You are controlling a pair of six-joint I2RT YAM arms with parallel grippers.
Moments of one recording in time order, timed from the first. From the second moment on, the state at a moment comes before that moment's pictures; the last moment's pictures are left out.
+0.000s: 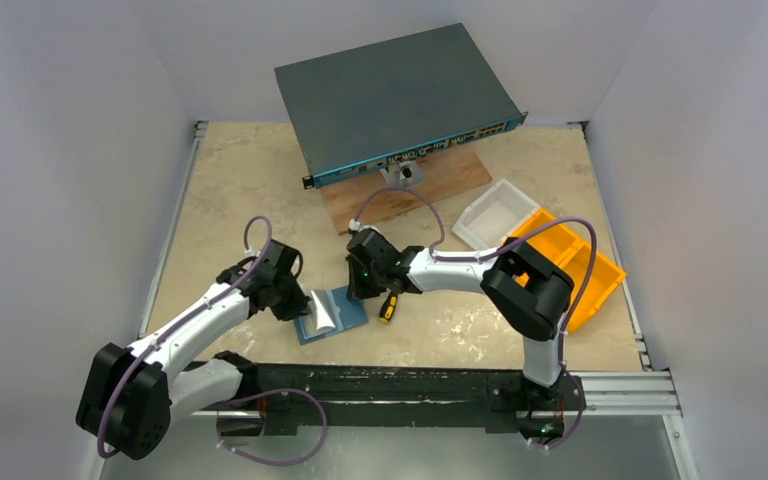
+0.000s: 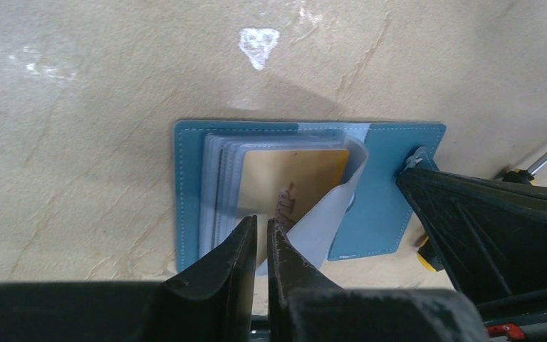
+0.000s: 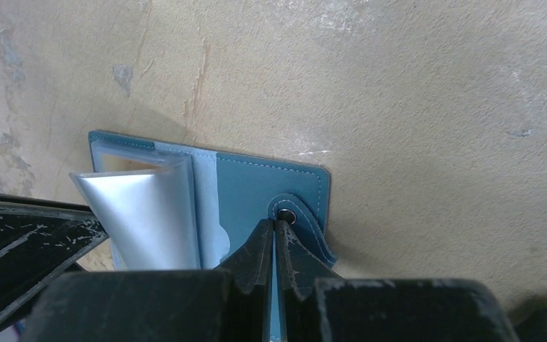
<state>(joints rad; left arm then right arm) -0.44 1.06 0.56 -0.67 -0.02 -0.98 0.98 1.90 1.14 -0.13 -0.02 0.74</state>
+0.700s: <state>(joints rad) -0.47 1.23 0.63 -0.51 0.13 -0.98 0.98 1.75 1.15 -0.22 0.02 0.71</state>
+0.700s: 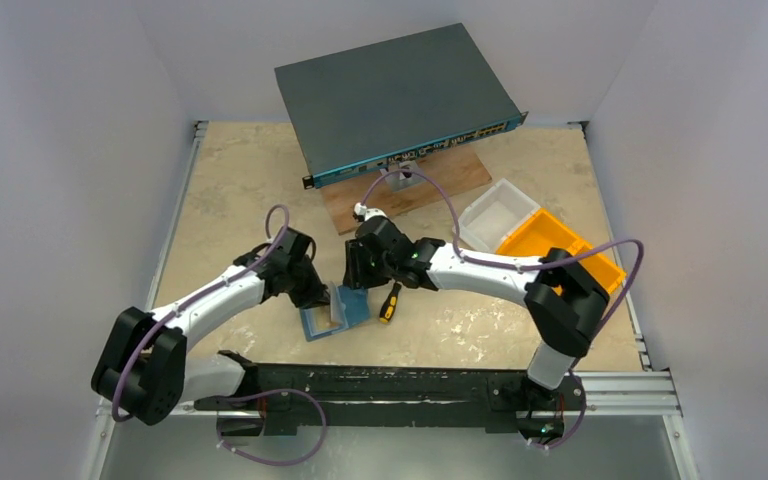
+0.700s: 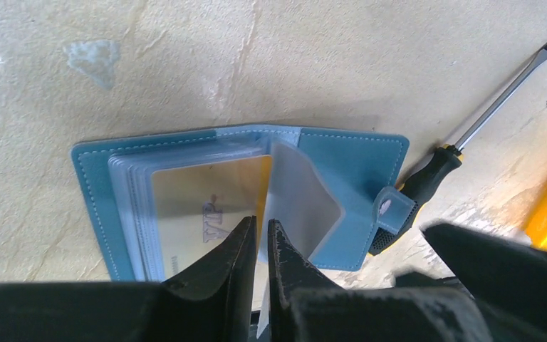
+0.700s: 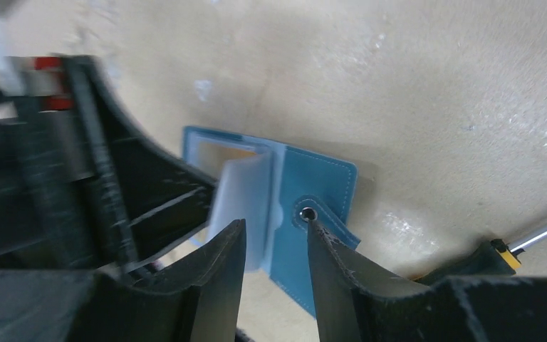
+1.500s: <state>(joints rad) -0.57 1.49 0.72 -0.41 0.17 -1.05 0.99 1.57 0.99 -0.17 -0.04 0.73</state>
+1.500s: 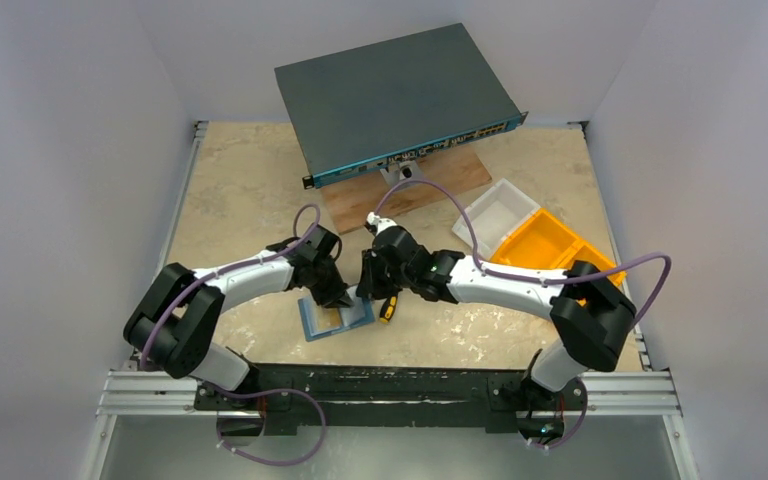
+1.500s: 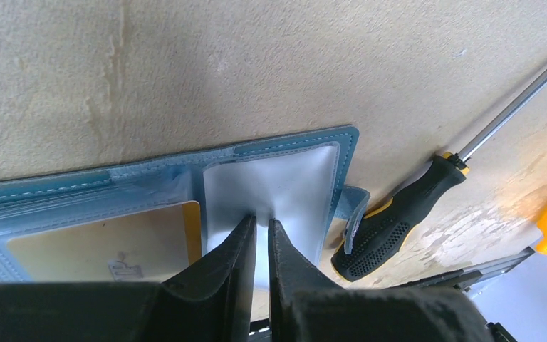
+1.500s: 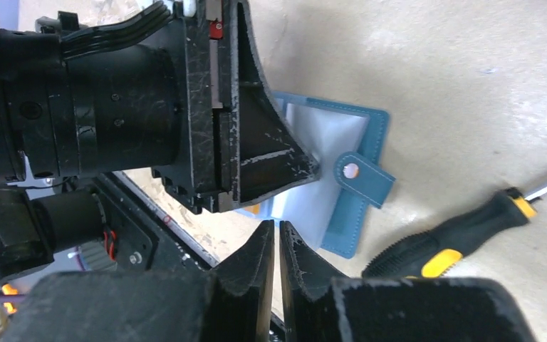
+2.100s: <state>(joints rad) -0.57 1.39 0.74 -0.49 0.13 -1.03 0.99 1.74 0.92 -0.06 -0.12 0.80</state>
